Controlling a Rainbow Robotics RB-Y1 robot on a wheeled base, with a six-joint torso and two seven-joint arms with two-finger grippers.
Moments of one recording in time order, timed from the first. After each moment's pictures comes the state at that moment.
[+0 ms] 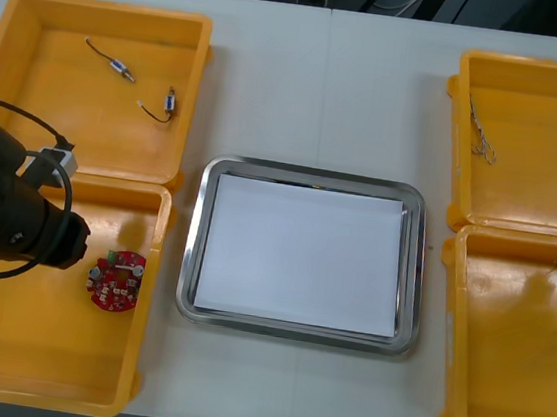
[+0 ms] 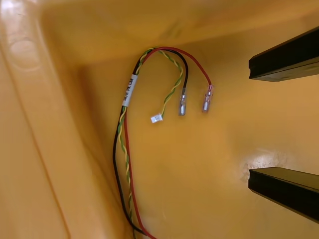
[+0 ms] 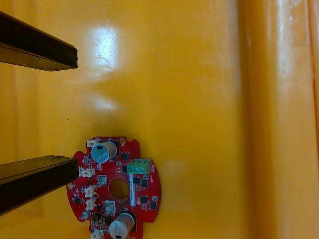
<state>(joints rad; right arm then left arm) 0.04 -0.81 -0.37 -1.79 -0.80 1.46 1.32 -0.15 0.77 -0.10 -2.23 0.67 1.76 -1.07</state>
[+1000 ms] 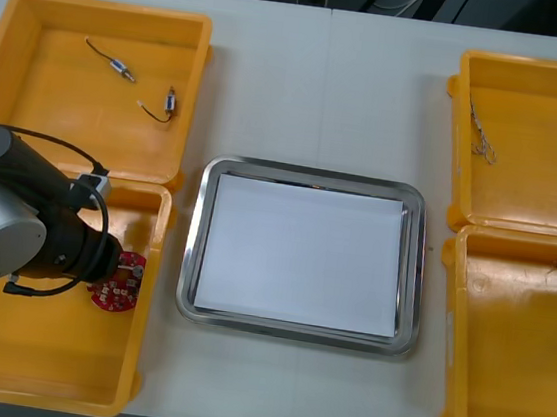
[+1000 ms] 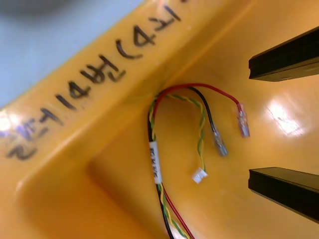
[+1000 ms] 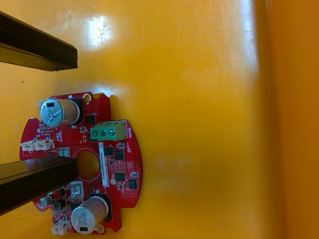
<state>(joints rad) -0.03 -0.81 -0.25 -1.66 -0.65 1.40 0.85 -0.16 0.77 -0.27 -2.11 0.63 1.57 -1.04</state>
